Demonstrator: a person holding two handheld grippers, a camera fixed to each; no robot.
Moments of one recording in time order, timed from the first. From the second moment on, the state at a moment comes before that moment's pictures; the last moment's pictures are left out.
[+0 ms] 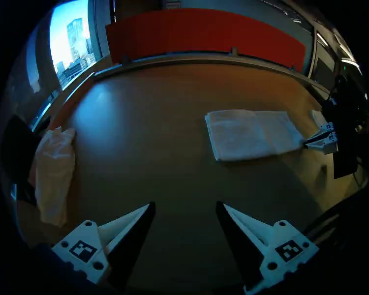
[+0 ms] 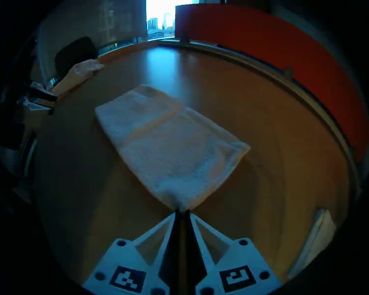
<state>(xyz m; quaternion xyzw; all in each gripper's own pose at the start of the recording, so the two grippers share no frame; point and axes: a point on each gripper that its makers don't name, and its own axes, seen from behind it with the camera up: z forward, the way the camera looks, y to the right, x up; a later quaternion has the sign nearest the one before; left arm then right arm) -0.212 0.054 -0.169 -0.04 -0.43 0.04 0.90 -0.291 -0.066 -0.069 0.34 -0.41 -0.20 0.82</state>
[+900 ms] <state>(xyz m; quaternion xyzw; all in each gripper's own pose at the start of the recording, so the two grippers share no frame) -0.198 0.062 -0.160 -0.04 -0.41 0.04 0.91 -0.215 -0.059 -0.057 0.31 -0.36 -0.19 0.86</state>
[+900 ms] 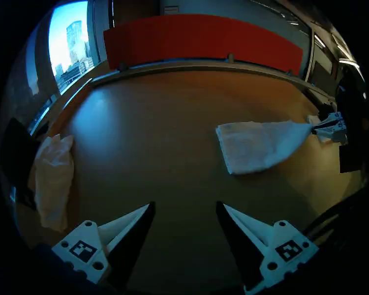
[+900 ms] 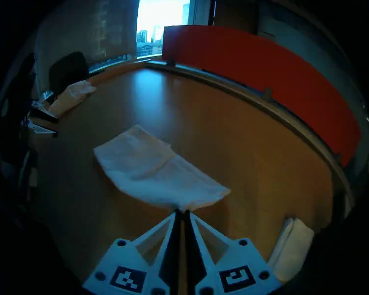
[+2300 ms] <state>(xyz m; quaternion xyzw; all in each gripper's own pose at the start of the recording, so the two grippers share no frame) -0.185 0.051 -0.166 -0.03 -0.41 0.02 0.91 -0.176 -0.185 -0.034 0.43 -0.29 -0.26 0.82</state>
